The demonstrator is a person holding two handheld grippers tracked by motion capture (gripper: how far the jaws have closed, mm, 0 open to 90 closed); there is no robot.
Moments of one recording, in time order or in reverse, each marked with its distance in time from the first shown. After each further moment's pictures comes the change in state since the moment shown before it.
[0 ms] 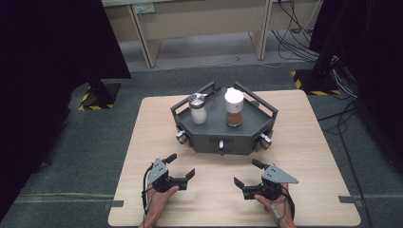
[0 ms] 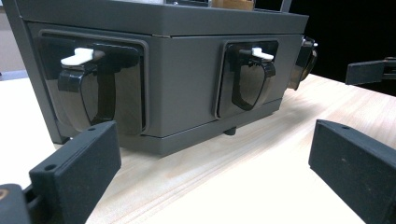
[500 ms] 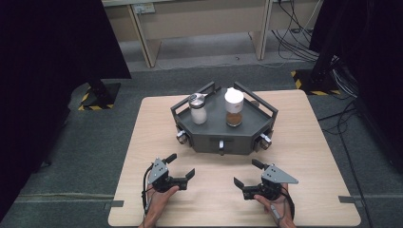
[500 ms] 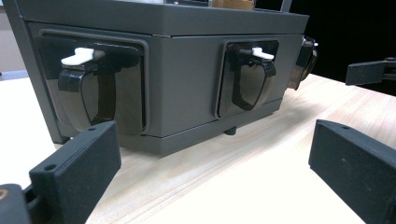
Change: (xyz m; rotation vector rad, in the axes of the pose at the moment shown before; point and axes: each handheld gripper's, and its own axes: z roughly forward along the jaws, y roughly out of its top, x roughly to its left) left arm 0.000 0.000 0.000 0.001 0.001 0.001; right arm 0.000 0.000 0.000 0.003 0.002 0.001
